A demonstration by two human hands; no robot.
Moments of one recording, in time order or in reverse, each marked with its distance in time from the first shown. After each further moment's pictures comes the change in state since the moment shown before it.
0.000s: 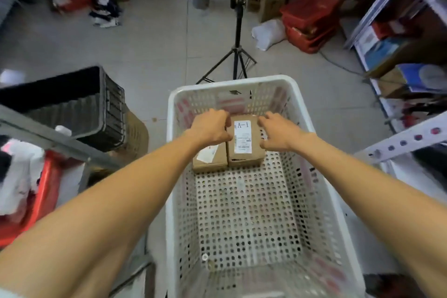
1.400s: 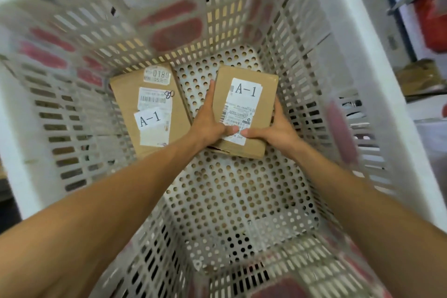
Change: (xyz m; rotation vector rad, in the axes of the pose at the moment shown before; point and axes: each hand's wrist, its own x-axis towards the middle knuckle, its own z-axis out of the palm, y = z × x) left_hand 0.171 -0.049 0.276 -0.829 -0.302 -0.114; right_hand 0.077 0.080 0.268 1.317 0.162 0.680
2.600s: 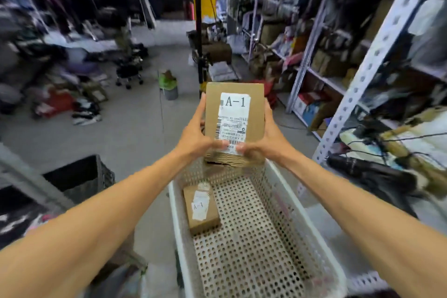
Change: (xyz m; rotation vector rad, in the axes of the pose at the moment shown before) left_hand -0.412 0.282 -0.136 0.030 0.364 0.701; right_hand -0.381 -0.305 -0.076 0.000 0.009 -0.816
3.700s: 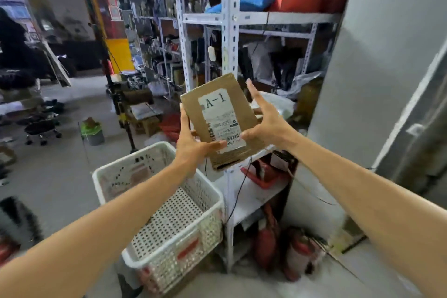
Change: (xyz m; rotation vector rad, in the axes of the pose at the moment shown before) left_hand -0.337 0.210 0.215 -0.284 -0.152 0.203; right_hand -0.460 -0.124 -0.169 -0.278 0.317 -0.113
